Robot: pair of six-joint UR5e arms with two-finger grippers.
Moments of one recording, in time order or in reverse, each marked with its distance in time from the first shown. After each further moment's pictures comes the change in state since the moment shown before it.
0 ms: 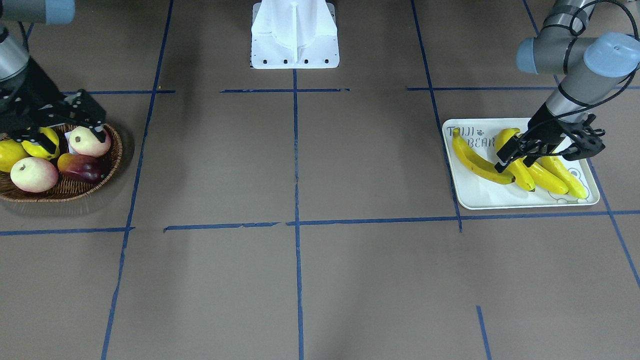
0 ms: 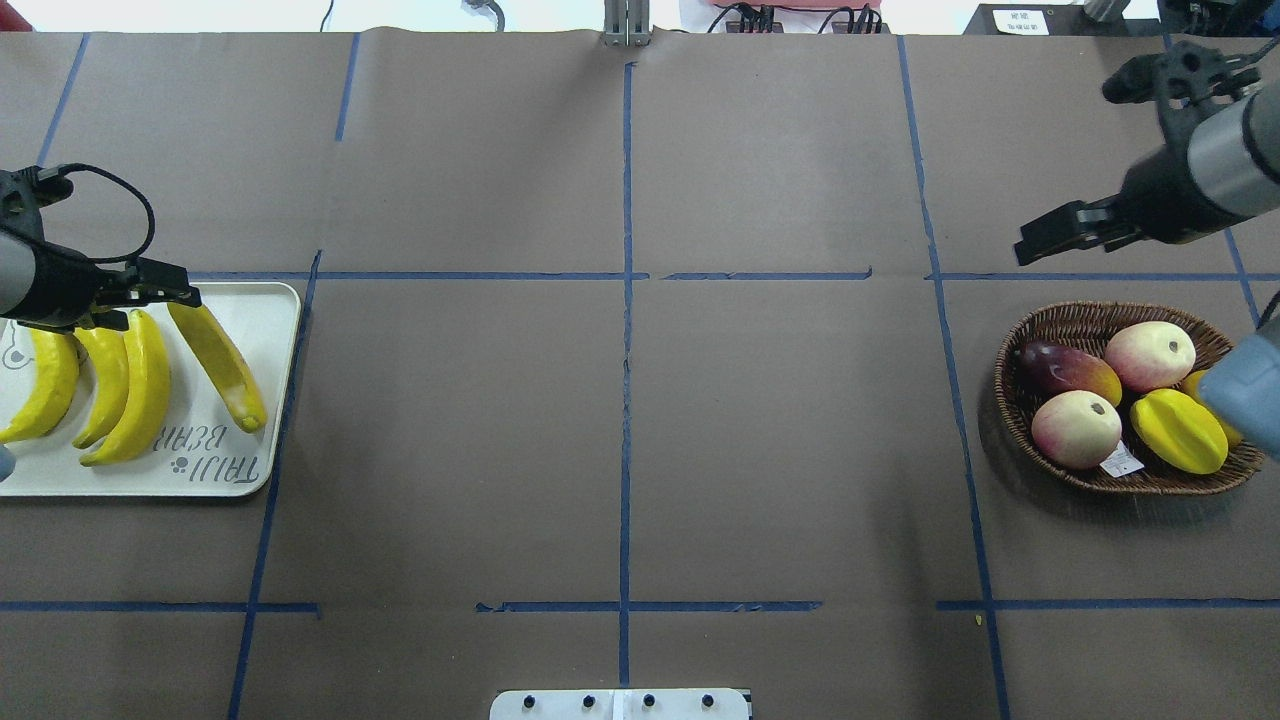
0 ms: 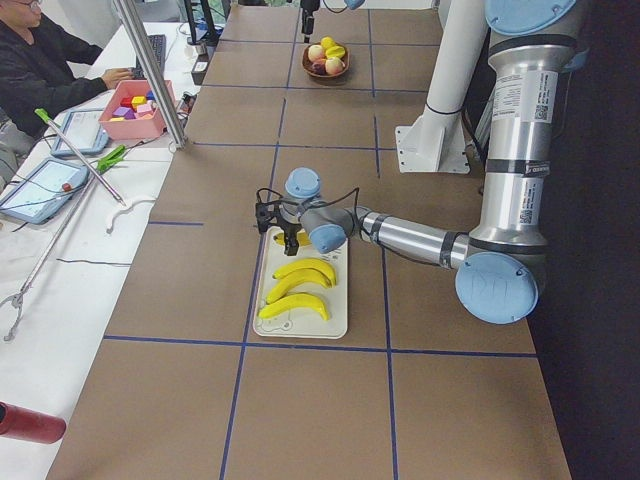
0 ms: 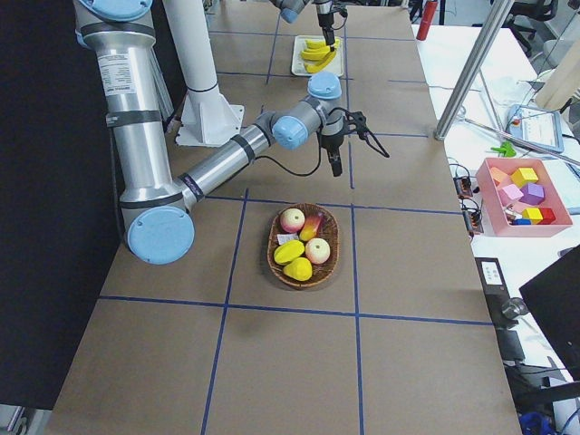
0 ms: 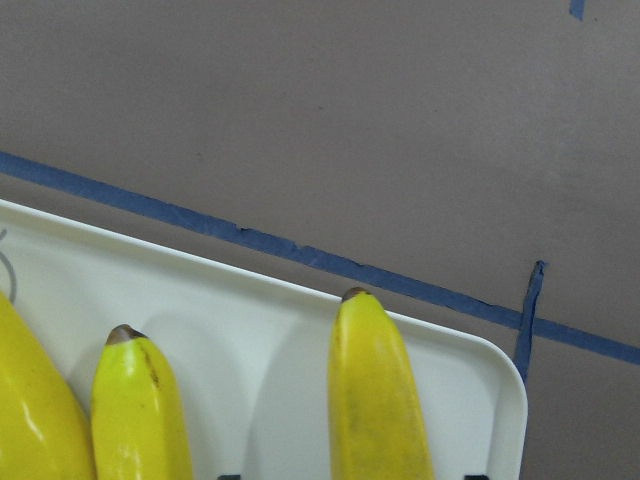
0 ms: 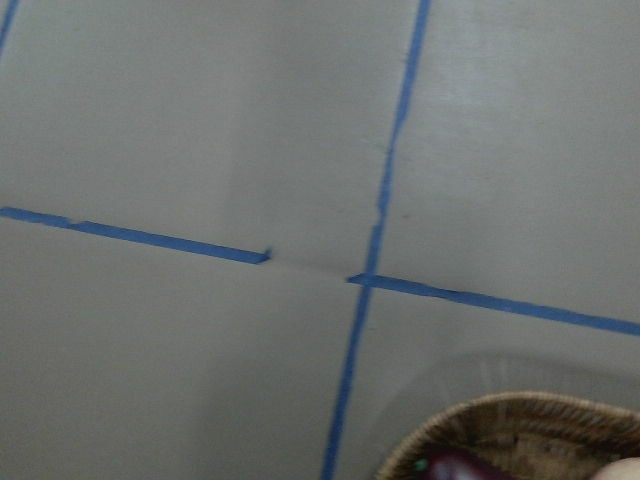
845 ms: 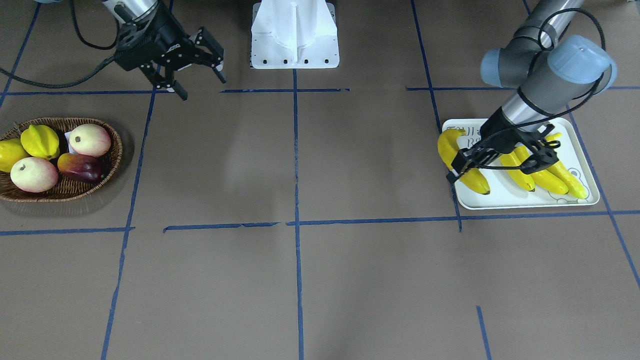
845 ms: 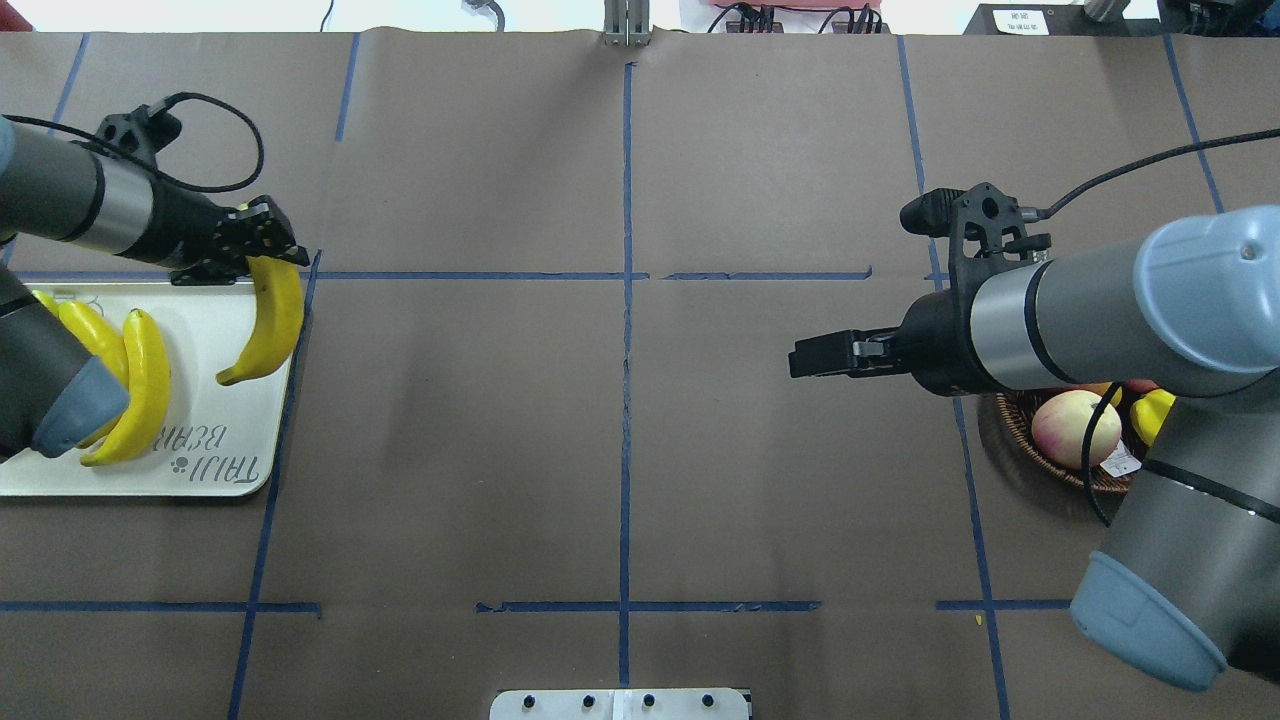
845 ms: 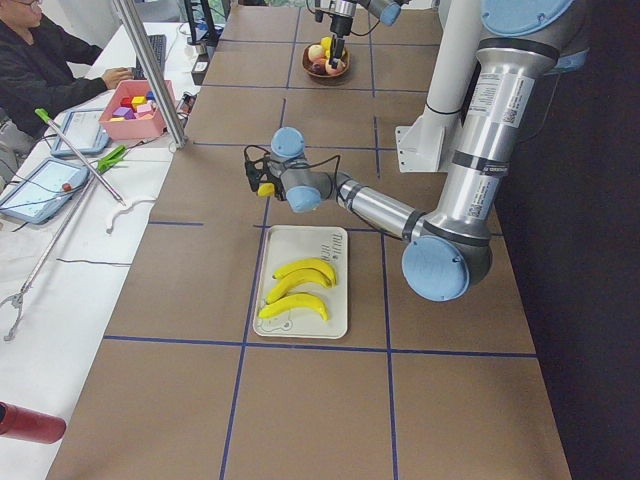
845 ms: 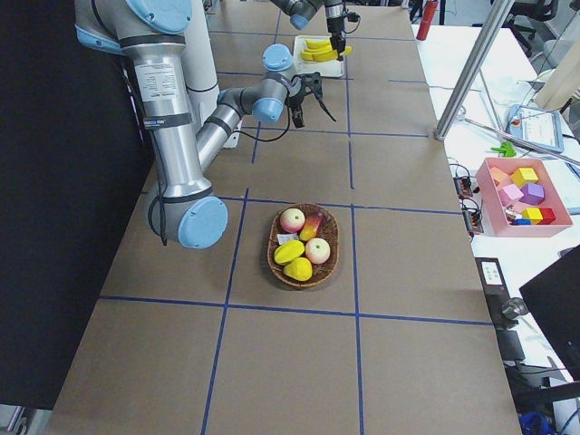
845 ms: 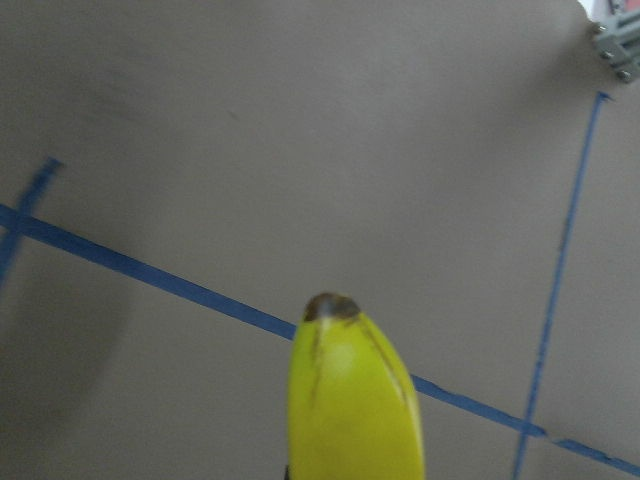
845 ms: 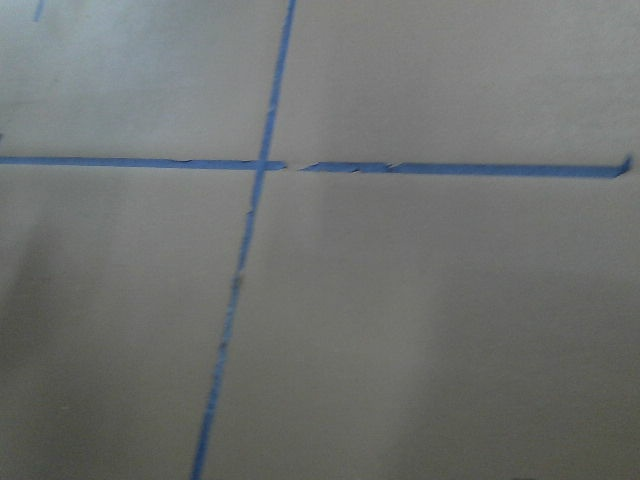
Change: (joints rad) left arm 0.025 -0.177 0.037 -0.003 -0.060 -0.224; right arm -0.413 0.099 0.163 0.126 -0.246 0.504
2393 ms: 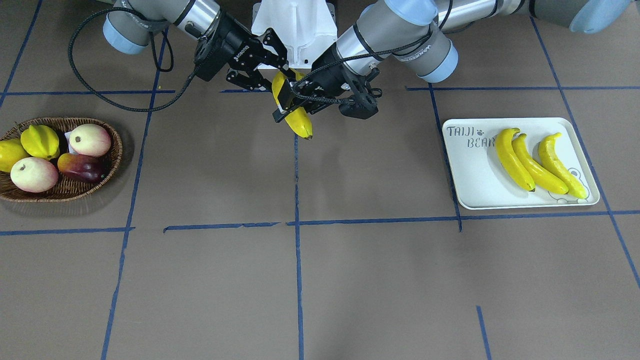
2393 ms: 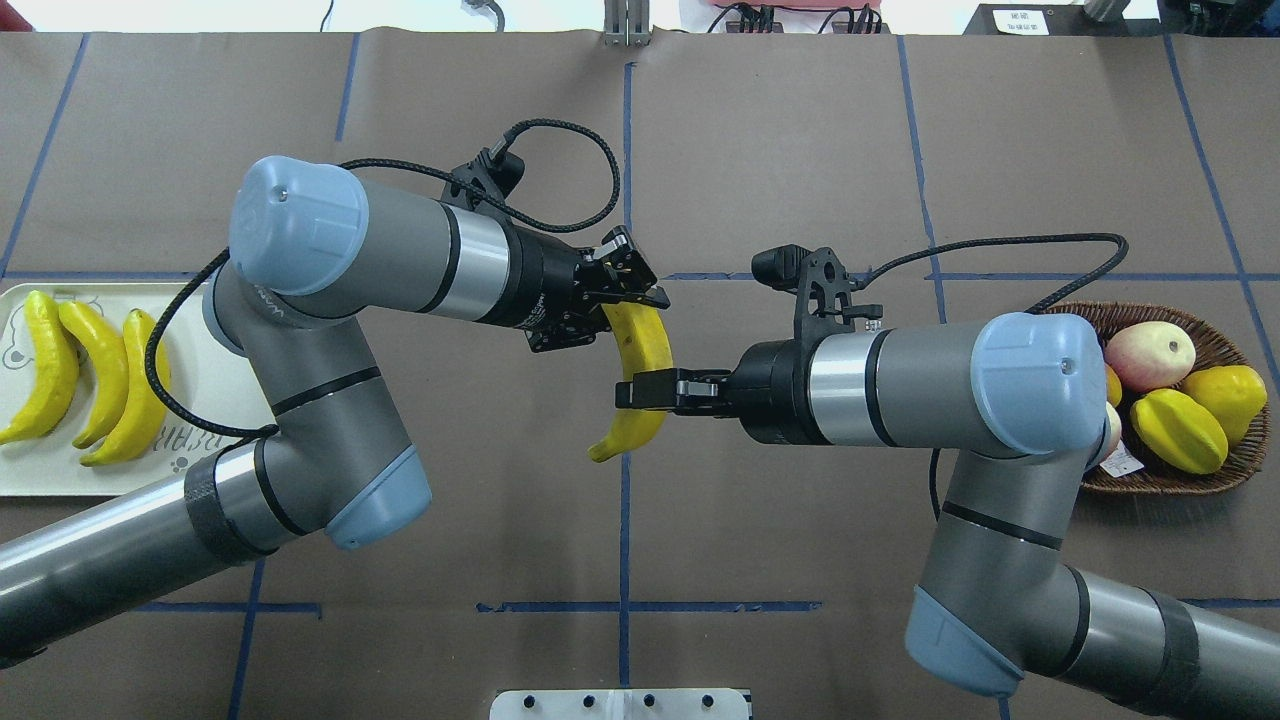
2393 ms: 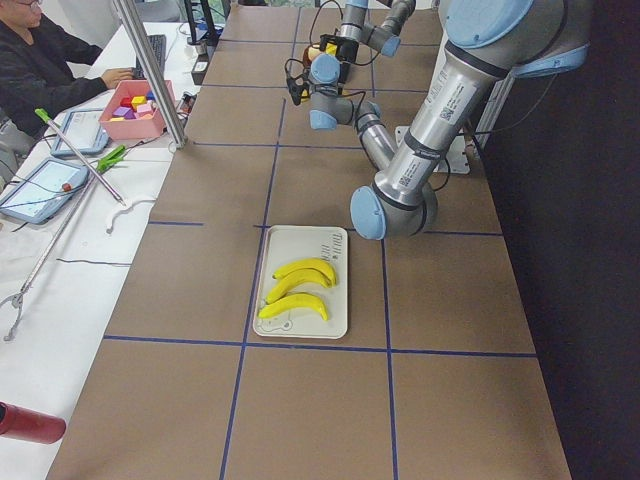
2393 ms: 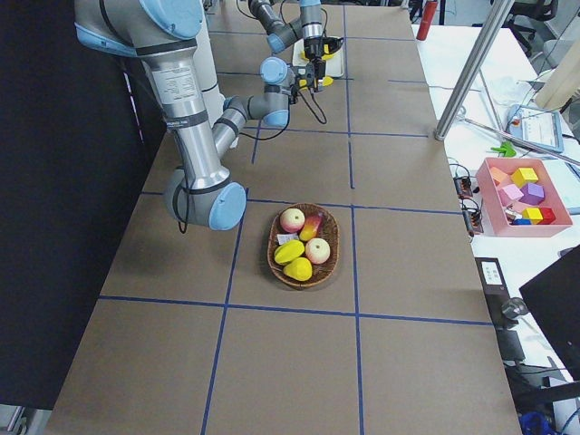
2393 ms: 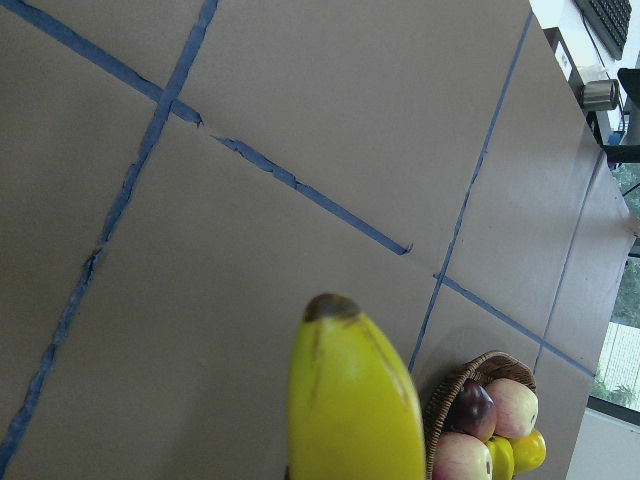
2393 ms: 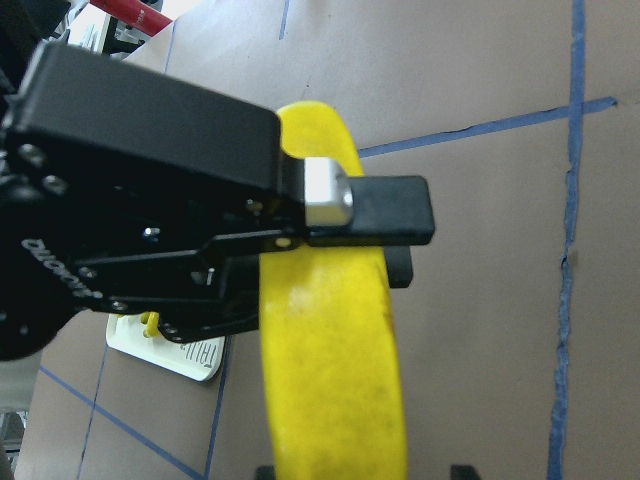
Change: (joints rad) left arm 0.338 -0.467 -0.016 -0.069 0.170 -0.481; right arm -0.193 0.159 -0.252 0.601 -0.093 0.331
